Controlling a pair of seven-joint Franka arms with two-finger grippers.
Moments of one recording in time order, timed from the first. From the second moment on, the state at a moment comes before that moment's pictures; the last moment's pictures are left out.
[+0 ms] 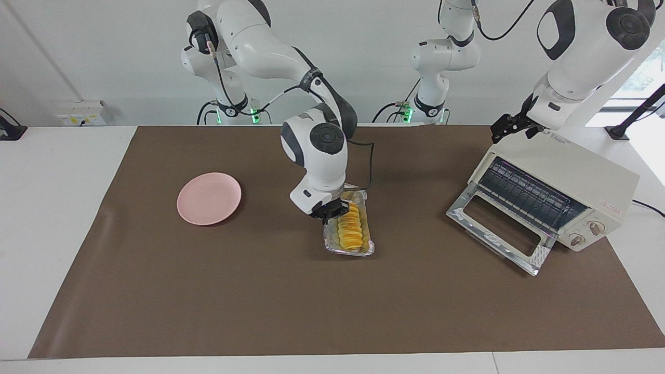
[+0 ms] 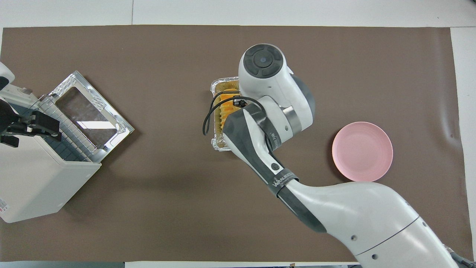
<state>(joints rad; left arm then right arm) -0.02 0.00 -0.02 -1.63 0.01 1.42 -0.10 0.46 0.58 0.02 -1.34 -0.01 1.91 0.55</state>
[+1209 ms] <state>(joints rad) -0.02 0.00 -0.02 -1.63 0.01 1.42 -0.10 -0.01 0.69 0.02 -1.29 0.03 2.00 -0.14</state>
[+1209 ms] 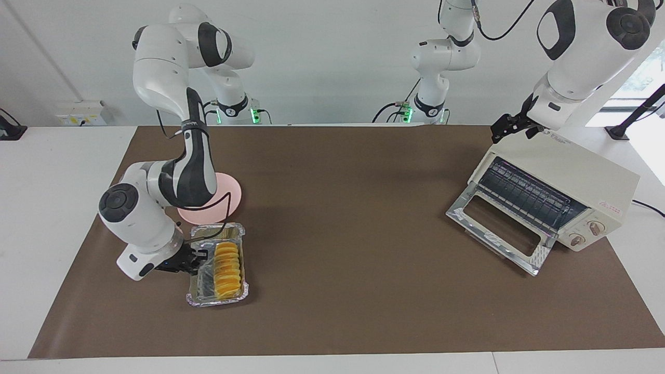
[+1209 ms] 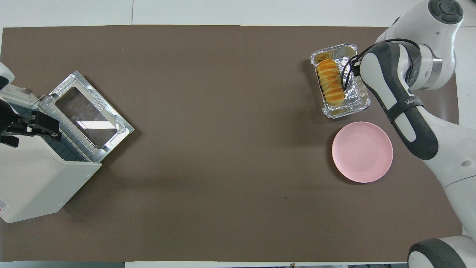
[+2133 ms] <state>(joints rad) -0.02 0.00 -0.02 -1.63 0.01 1.42 -0.10 0.04 0.65 0.02 -1.28 -0.04 1.90 -0.12</state>
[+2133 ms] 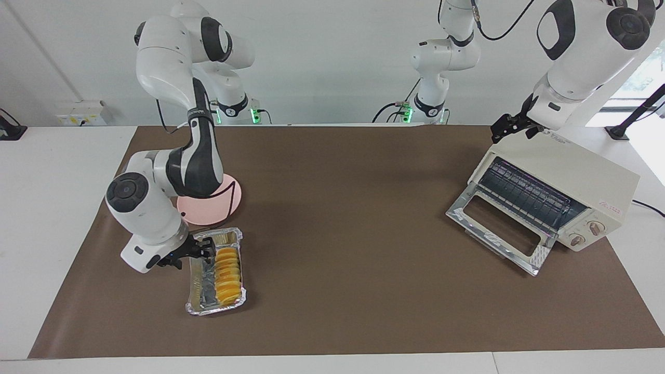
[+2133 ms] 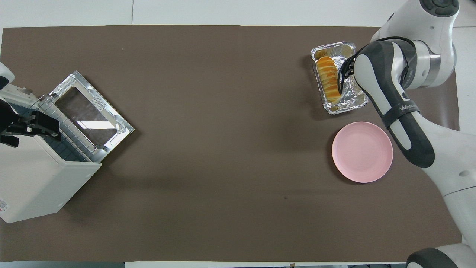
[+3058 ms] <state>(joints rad) -0.02 0.00 -0.02 -1.63 0.01 1.42 -0.10 0.10 0.65 0.01 -1.45 -0.10 2.14 0.01</state>
